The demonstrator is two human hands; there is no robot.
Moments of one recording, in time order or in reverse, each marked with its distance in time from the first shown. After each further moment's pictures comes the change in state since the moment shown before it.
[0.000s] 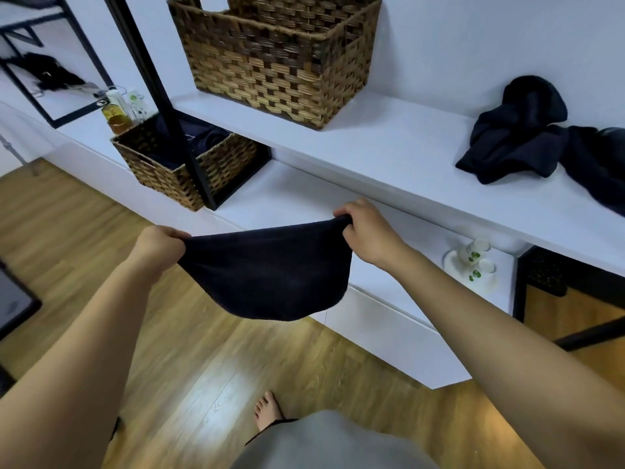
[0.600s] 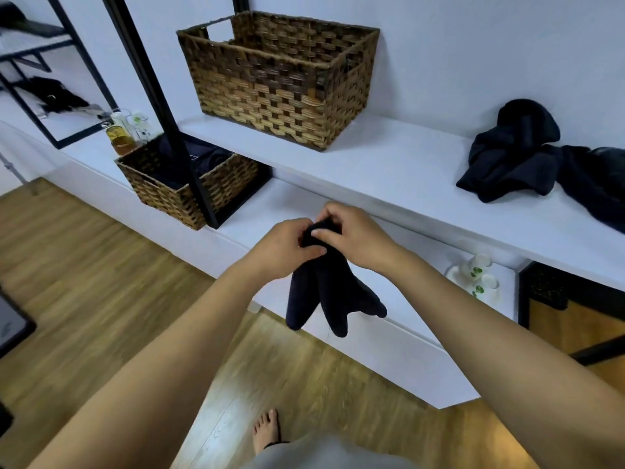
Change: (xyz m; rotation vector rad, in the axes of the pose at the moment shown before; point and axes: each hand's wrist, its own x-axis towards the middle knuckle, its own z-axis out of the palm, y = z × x) left_hand -0.061 0.100 0.089 0.078 -0.439 0.760; right_hand 0.012 -0.041 -0.009 0.174 0.020 -0.229
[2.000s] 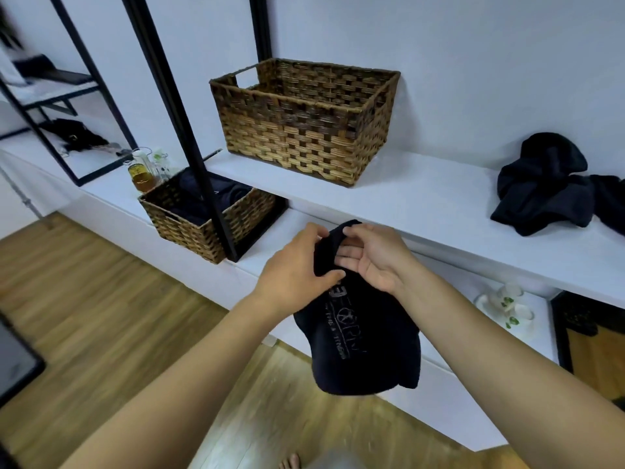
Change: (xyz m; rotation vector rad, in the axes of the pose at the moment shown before) left_hand -0.012 -0.003 -0.054 0.252 0.209 0.066; right_hand 0.045 -0.065 0.015 1.214 0.230 0.575
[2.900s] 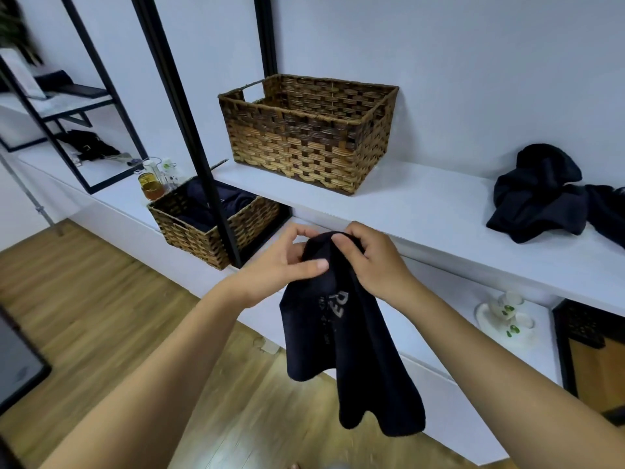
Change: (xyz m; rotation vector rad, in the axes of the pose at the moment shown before) left_hand -0.007 -0.009 -0.043 -0.804 -0.378 -0.086; right_hand -0.021 0.005 -0.015 -0.995 -0.089 -0.743
